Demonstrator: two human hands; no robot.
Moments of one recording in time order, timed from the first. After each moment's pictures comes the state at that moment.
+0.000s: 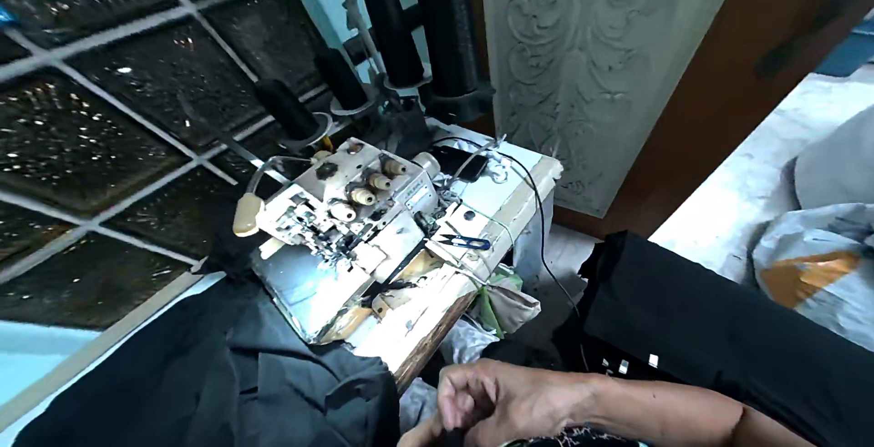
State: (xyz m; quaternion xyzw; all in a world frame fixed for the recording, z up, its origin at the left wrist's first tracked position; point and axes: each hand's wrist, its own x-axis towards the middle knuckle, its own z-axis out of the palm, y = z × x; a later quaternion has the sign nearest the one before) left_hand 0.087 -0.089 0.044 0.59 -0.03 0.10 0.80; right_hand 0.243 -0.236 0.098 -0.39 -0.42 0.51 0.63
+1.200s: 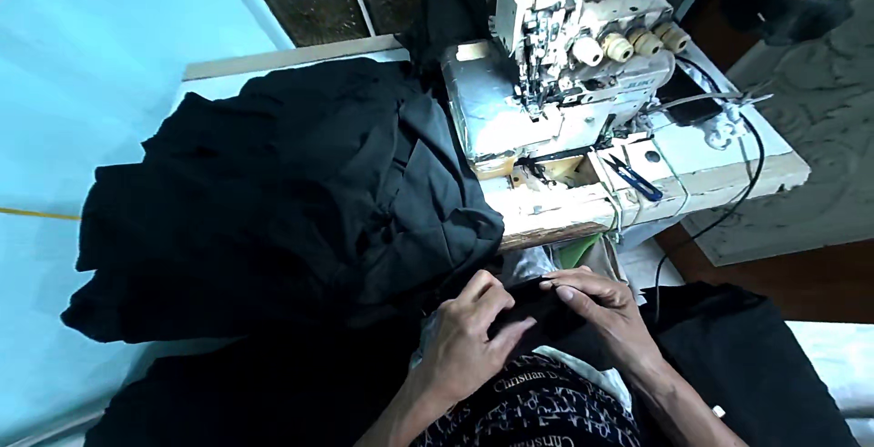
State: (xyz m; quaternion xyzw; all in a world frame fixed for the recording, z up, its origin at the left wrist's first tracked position) left_hand 0.054 -0.096 0.062 0.88 0.16 0.31 0.33; right_hand 0.229 -0.221 0.044 -0.58 -0.44 0.28 0.63
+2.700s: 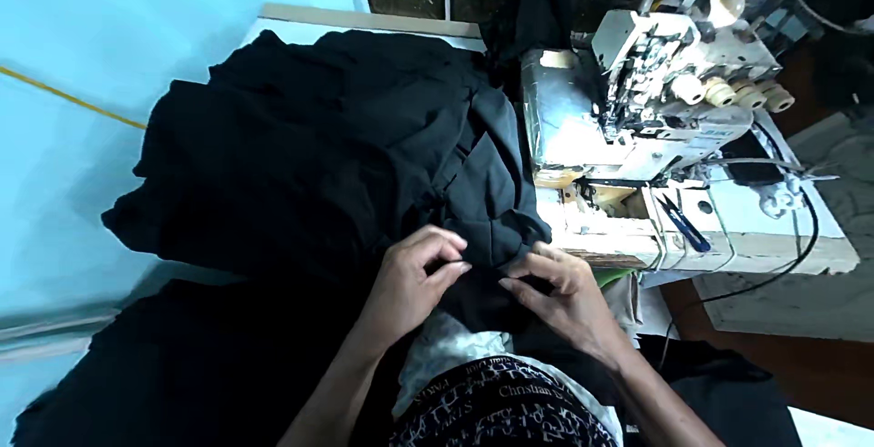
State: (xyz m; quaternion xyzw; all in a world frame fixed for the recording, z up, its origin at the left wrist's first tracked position) left_hand -0.004 -0.025 0.072 0.81 0.31 0.33 0.37; right_hand 0.199 -0.129 0.077 -0.57 -0.67 0.18 0.44
